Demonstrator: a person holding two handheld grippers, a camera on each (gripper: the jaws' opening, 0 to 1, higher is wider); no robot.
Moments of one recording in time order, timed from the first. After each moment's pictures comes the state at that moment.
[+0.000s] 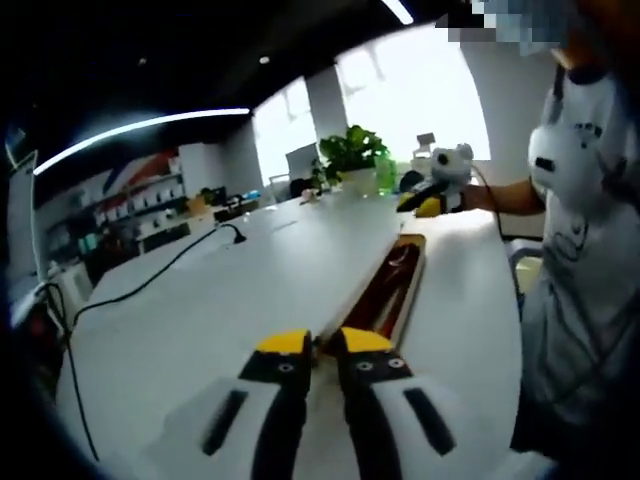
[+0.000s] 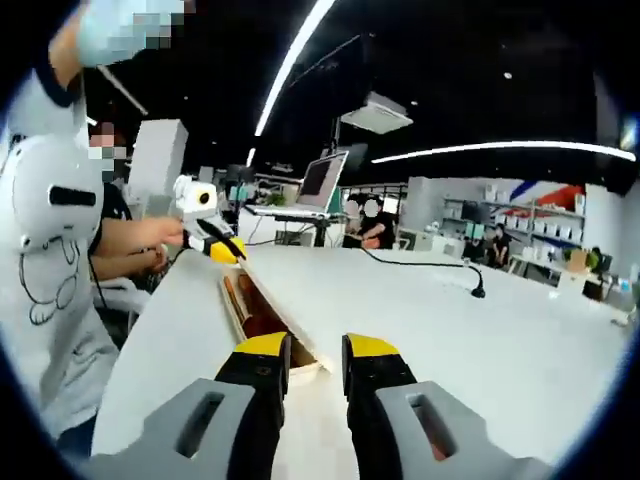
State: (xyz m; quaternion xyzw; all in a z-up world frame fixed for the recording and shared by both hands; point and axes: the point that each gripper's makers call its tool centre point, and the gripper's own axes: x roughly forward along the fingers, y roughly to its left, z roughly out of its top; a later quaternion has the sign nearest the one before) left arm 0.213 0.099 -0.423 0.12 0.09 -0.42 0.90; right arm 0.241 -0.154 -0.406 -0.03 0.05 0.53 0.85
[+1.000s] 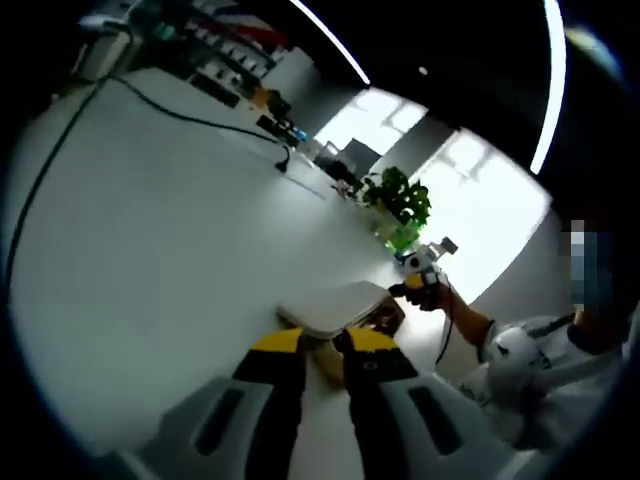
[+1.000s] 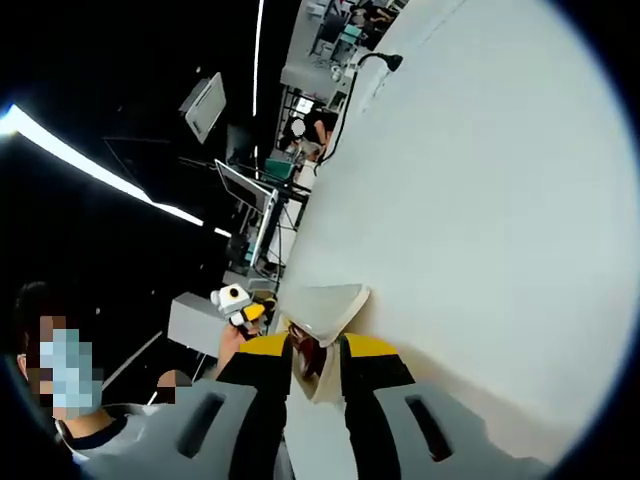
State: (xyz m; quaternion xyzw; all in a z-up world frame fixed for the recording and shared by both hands) left arm 0.228 0.121 -0.428 -0.28 0.31 -0.39 0.82; right arm 0.253 -0.133 -0.435 0.38 0.44 0.48 0.66
